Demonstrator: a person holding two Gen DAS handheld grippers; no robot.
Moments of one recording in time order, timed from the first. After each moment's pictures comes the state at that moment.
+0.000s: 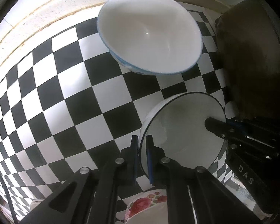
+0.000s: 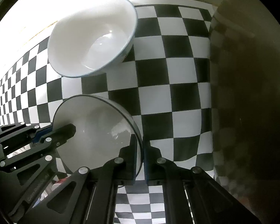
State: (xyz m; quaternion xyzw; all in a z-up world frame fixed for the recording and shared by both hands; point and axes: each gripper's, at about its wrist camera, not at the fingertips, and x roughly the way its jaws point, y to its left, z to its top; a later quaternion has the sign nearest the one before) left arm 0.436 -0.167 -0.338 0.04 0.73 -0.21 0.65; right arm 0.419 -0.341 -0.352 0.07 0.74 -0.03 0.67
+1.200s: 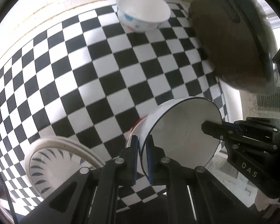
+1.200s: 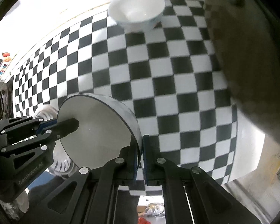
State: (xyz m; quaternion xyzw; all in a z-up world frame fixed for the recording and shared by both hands) left arm 0.323 -0.107 -0.278 0.04 0.72 -0.24 0.65; right arm 0.291 -0.279 -0.288 0.10 0.73 0.00 0.67
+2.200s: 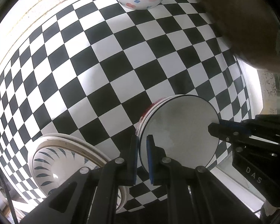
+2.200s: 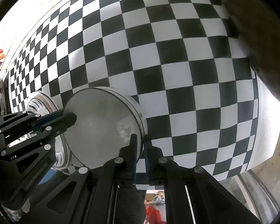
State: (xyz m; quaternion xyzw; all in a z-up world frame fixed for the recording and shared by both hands) left arm 0.308 -0.121 -0.316 0.12 0.73 -0.21 0.63; right arm 0.279 -0.272 -0.342 0.12 0.77 0.01 0.62
